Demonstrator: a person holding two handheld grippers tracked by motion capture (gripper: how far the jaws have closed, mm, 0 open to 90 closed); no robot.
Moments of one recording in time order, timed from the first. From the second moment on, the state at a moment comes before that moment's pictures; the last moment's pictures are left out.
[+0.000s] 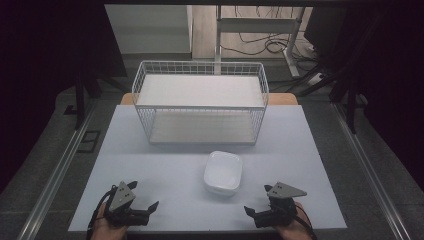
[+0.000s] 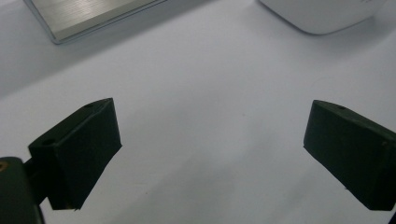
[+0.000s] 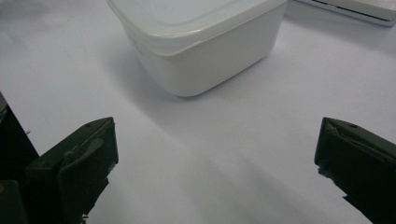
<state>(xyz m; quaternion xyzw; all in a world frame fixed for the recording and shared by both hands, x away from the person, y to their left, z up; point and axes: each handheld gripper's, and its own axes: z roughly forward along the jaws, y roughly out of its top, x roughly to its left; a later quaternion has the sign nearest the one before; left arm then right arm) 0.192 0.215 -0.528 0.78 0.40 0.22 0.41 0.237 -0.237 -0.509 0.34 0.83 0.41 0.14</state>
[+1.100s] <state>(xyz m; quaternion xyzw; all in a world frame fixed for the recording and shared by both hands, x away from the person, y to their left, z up) 0.192 0.216 -0.527 0.77 0.40 0.24 0.43 0.273 -0.209 -0.504 0.32 0.86 0.38 0.11</state>
